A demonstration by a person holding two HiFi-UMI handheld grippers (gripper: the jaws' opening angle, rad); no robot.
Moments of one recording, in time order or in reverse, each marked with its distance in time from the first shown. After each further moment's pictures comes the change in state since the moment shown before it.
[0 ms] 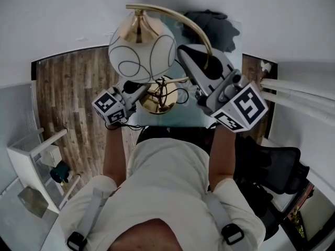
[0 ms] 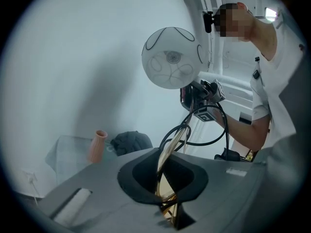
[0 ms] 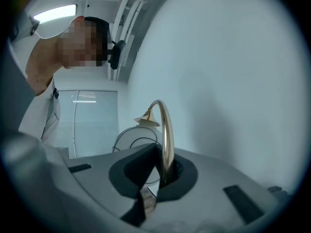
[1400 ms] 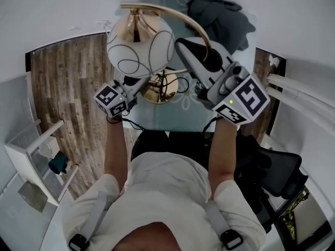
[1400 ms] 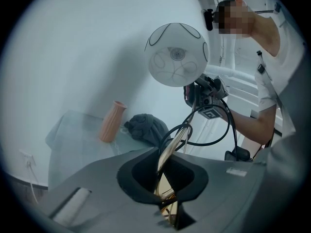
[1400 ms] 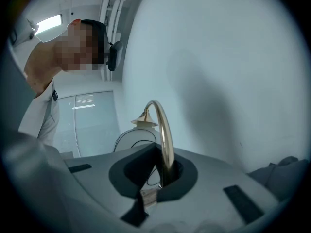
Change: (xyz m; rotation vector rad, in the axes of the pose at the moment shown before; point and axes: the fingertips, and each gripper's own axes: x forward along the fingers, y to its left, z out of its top) left arm 0.039 0.081 -0.080 -0.069 0.036 0.081; right arm 0.026 -0.067 -0.101 0.131 0.056 0.041
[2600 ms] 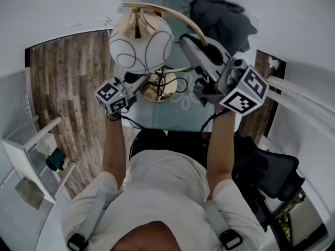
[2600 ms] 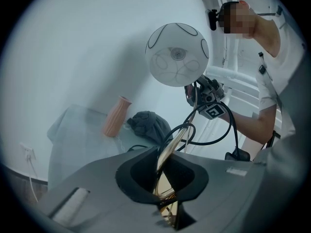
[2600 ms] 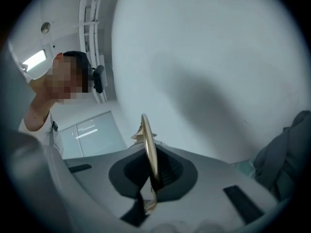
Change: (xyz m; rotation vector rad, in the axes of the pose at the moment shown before) left arm 0.002 0.010 -0.017 -0.032 0.004 0.001; right arm -0.001 -0.017 -0.008 0.287 -0.093 0.067
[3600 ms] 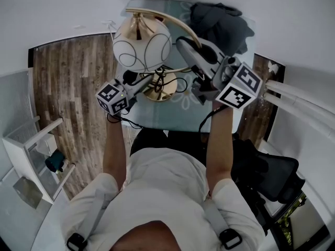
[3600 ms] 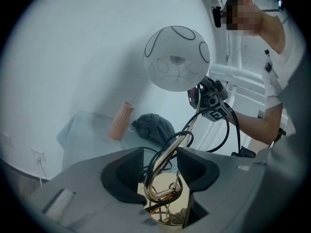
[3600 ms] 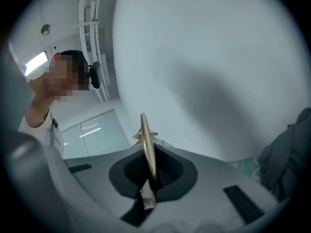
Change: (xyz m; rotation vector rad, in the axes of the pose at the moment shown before) left arm -0.012 -0.005 0.009 0.006 0.006 0.078; right arm 0.000 0.011 -0.006 0.007 0.024 0.037
